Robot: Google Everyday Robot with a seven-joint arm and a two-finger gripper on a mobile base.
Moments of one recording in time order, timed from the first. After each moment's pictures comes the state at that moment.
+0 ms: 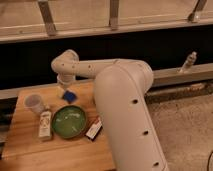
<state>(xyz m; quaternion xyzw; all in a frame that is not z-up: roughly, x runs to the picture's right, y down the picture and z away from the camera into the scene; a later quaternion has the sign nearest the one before) -0.231 0.005 0.867 -0.27 -0.03 0.31 0.91</state>
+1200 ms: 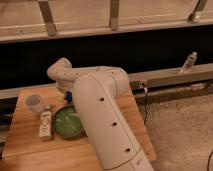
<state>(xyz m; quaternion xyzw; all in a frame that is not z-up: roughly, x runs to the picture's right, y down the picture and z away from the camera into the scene) -0.247 0.039 0.956 -0.27 0.03 0.27 0.92</state>
